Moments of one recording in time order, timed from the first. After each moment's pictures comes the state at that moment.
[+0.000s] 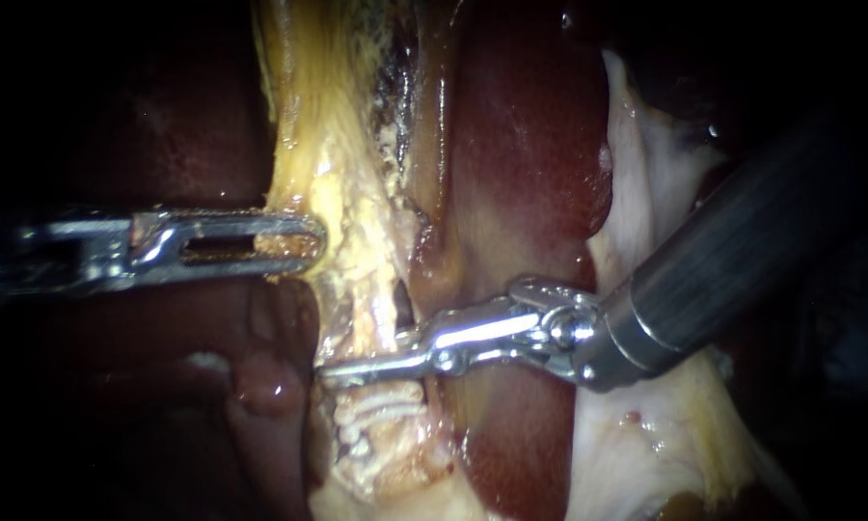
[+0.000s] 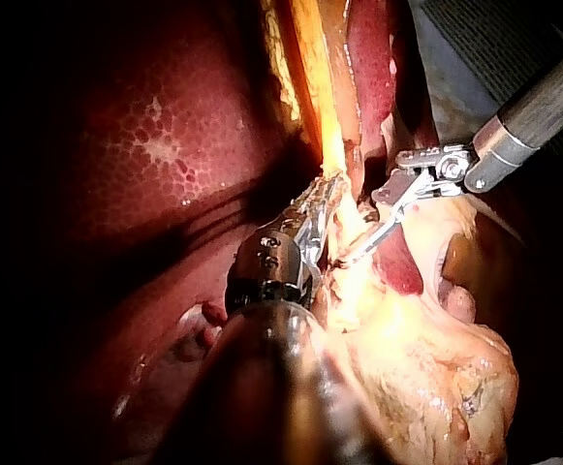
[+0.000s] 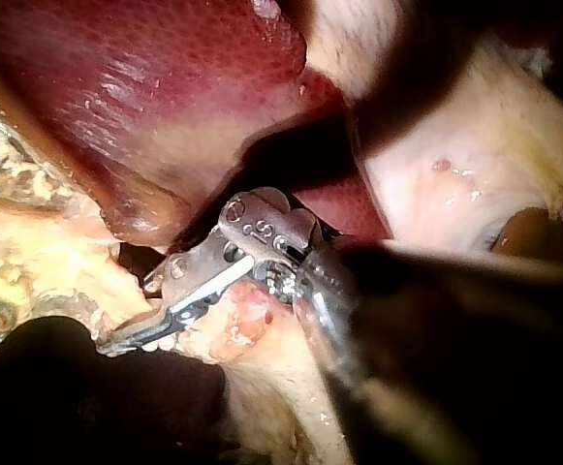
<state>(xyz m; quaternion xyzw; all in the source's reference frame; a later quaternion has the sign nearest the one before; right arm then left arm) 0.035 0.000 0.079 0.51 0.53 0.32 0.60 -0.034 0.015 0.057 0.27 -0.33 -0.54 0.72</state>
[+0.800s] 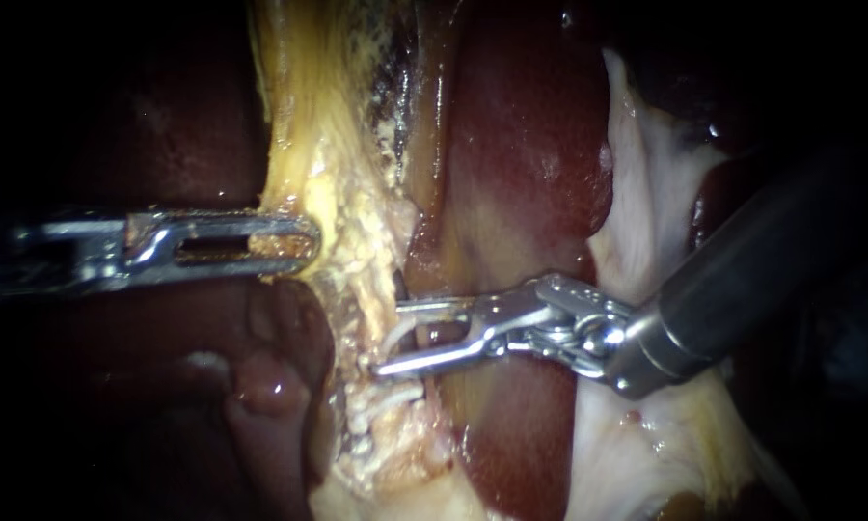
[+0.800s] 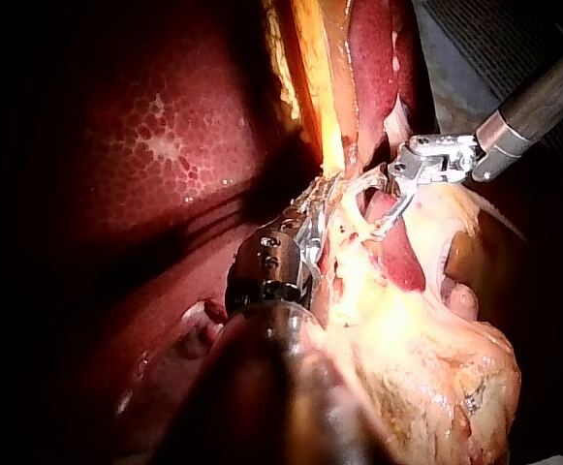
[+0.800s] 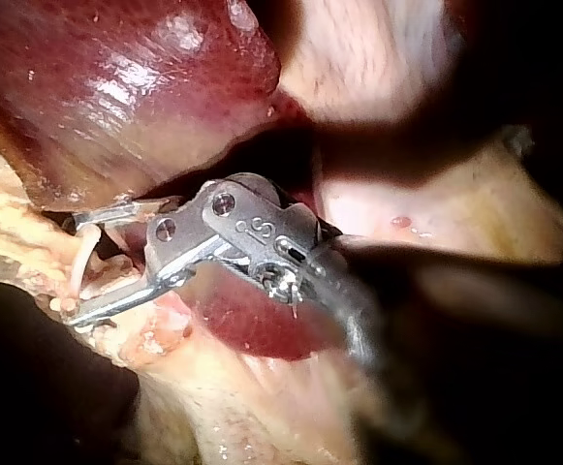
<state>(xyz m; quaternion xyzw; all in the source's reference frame) 0.031 0.001 0.081 0.36 0.61 0.25 0.66 -0.034 0.015 0.057 0.28 -0.33 -0.54 0.72</state>
